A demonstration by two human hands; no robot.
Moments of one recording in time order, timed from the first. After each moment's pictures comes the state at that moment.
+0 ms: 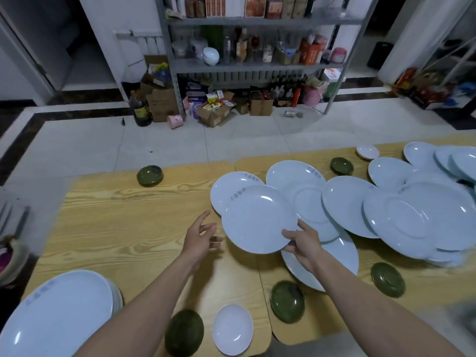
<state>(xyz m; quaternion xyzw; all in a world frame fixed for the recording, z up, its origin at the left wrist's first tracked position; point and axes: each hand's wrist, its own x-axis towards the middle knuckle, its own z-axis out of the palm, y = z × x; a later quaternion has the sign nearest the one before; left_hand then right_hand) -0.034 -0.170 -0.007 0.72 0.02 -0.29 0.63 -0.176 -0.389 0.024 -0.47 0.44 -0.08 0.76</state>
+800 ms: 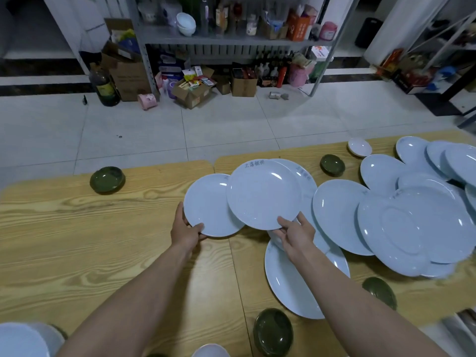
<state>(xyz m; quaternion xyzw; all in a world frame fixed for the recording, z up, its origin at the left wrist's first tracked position) 0.041 -0.253 -0.065 0.70 0.13 -0.29 0.64 -0.110 -0.445 0.015 -0.32 0.52 -0.21 0.77</state>
